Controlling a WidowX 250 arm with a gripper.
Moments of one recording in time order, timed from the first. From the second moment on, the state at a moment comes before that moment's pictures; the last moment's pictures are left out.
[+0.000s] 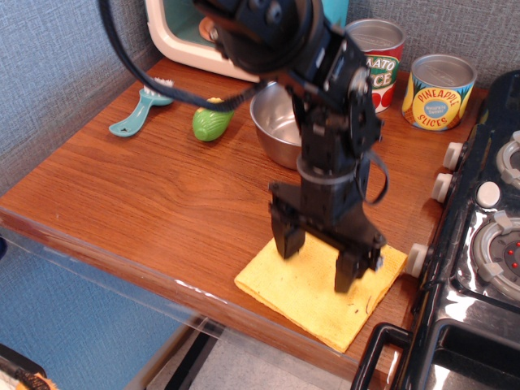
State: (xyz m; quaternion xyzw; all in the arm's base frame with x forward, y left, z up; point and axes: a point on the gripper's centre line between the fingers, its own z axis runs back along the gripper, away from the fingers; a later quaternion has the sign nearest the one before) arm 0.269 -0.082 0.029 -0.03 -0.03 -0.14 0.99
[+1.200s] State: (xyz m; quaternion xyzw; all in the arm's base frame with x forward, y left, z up) arm 0.257 -0.052 0.107 0.00 -0.05 -0.09 0.99
